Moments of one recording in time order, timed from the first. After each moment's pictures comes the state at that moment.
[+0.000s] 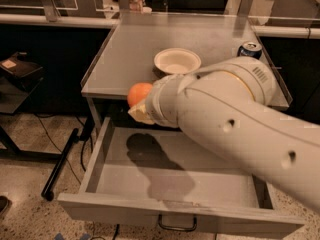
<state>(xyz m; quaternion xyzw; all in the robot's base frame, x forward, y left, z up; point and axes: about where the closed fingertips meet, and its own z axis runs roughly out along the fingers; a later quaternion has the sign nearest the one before) 0.521 0.023 0.884 -0.42 0.79 0.02 0.45</state>
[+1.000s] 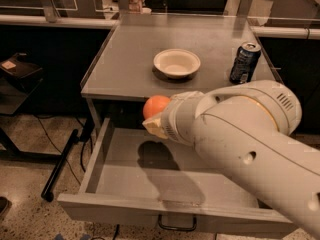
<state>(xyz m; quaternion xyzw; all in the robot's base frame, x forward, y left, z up) 0.494 -0.014 0.865 -0.37 0.82 0.02 0.44</state>
